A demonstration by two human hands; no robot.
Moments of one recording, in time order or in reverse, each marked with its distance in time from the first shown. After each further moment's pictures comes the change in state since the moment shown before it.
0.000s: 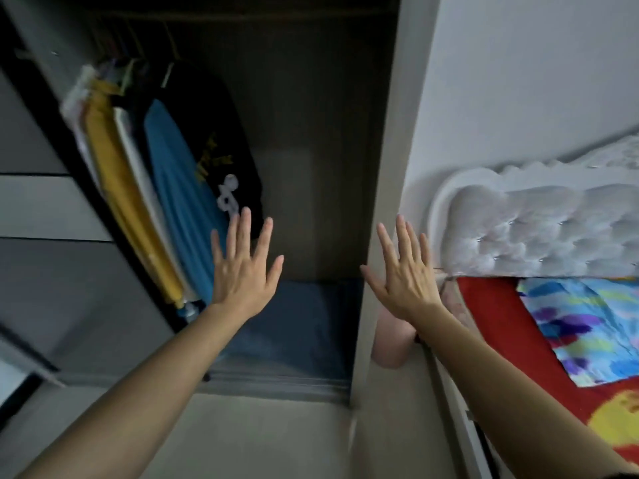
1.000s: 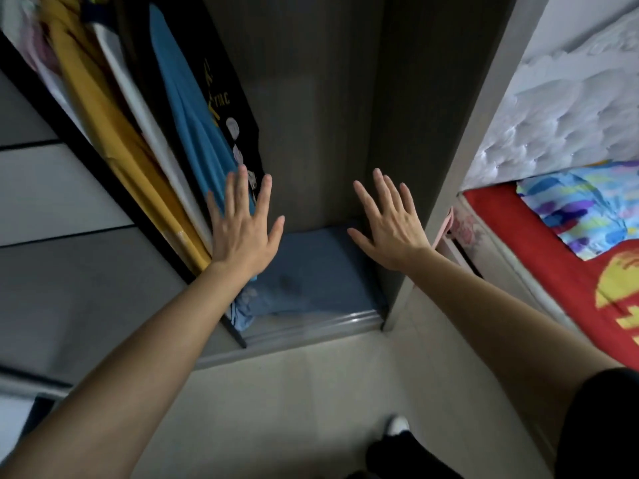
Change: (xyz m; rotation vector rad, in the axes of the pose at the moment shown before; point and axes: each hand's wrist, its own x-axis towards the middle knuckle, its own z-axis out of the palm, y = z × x) left_hand 0.018 -0.225 0.075 -0.089 -0.082 0.214; right_hand 0.037 -0.235 0.080 -0.108 -0.104 0.057
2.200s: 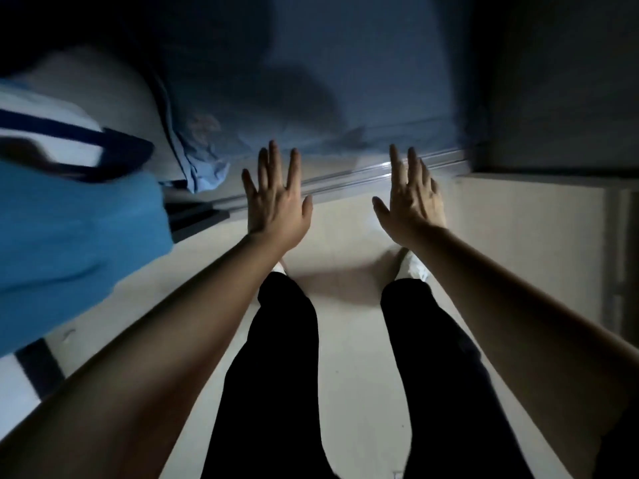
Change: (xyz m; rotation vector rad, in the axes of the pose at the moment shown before) left_hand -0.084 -0.032 0.622 -0.150 -0.928 -0.079; right_hand -0.021 -0.045 0.612 0.350 -0.891 0.484
